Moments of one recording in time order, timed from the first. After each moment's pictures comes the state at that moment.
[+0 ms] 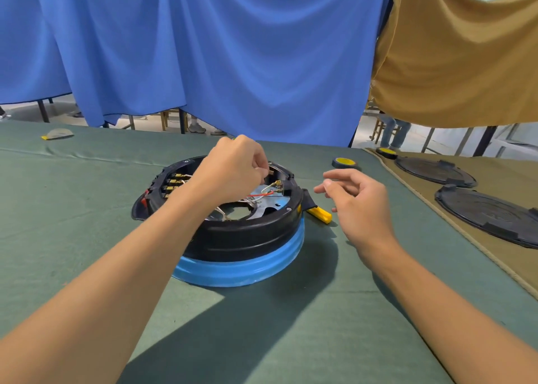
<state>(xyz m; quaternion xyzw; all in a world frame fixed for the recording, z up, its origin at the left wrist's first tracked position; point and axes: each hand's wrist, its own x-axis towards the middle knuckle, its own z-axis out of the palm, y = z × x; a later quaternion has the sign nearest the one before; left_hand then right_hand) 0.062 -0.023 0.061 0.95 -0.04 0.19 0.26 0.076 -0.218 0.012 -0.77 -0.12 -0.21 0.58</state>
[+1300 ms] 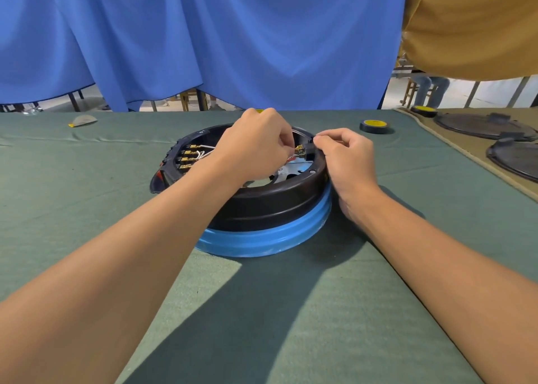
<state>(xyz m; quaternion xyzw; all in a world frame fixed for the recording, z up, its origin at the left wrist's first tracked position) 0.070 -0.029 0.047 0.96 -0.08 0.19 0.17 0.111 -0.164 -0.002 -0.72 -0.04 -0.17 0.68</state>
